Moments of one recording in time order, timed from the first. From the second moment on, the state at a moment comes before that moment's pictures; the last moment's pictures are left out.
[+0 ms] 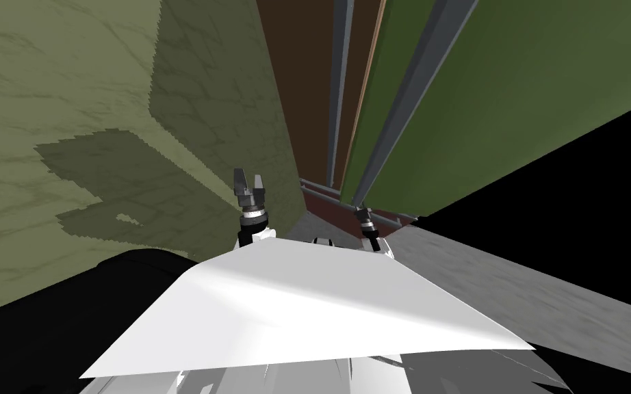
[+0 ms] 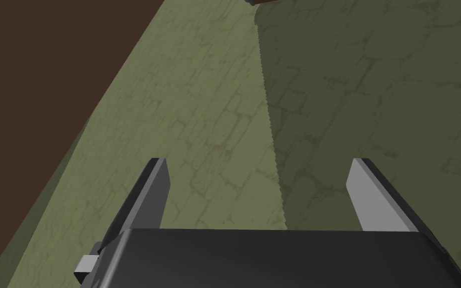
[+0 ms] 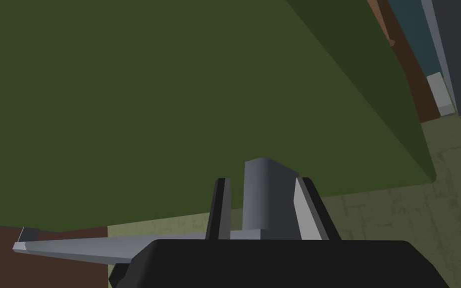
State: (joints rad) left arm 0.51 0.04 0.07 -2.35 0.02 -0.62 -0.14; right arm -0.06 -0.09 -0.26 -1.01 0.52 -1.07 1.95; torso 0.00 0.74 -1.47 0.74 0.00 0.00
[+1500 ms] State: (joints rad) left arm 0.51 0.04 0.07 -2.35 0.02 -0.62 -0.14; right arm 0.00 -0.32 -0.28 -0.90 0.50 -1.34 1.73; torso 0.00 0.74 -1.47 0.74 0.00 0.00
